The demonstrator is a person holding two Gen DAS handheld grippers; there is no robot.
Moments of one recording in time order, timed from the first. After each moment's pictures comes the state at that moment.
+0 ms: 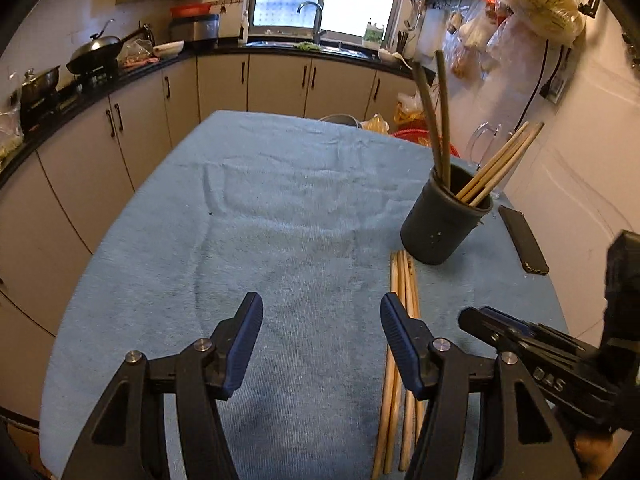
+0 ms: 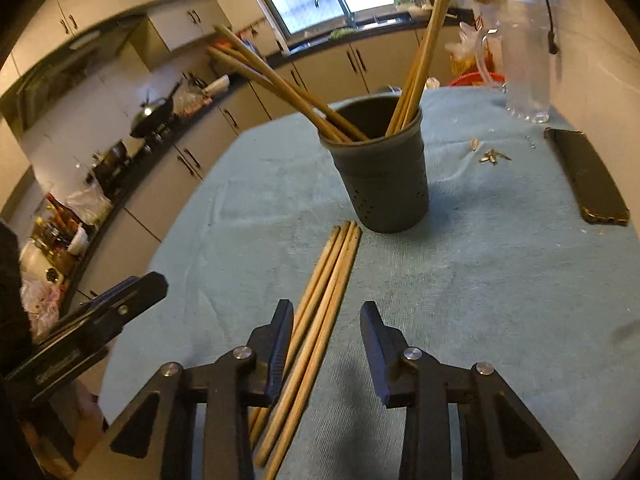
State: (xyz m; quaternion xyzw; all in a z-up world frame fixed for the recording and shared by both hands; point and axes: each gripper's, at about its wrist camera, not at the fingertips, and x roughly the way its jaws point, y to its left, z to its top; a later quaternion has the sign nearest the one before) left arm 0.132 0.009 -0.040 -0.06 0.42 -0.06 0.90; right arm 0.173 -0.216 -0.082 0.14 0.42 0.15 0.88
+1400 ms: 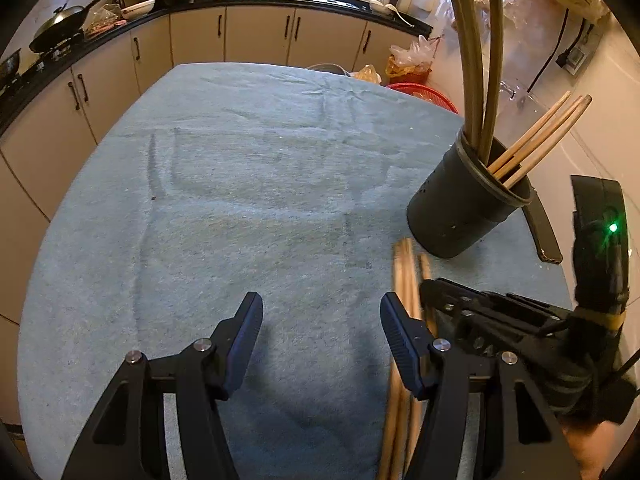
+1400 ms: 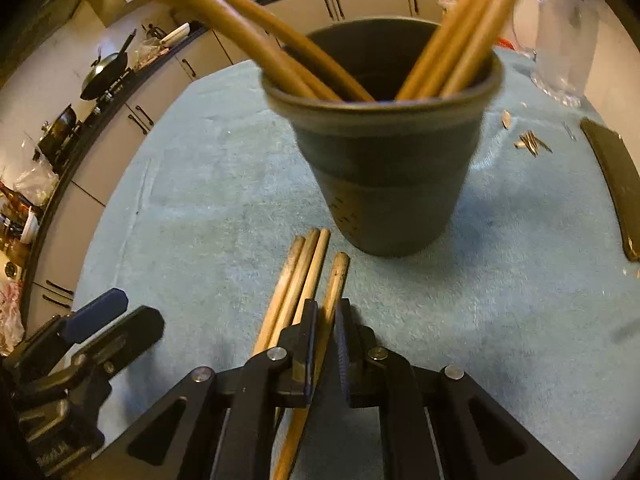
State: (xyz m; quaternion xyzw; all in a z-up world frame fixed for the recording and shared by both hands) left arm 0.203 -0.008 -0.079 -0.06 0.50 -0.10 0.86; right arm 0.273 -0.185 -0.120 0.09 0.52 0.11 0.85
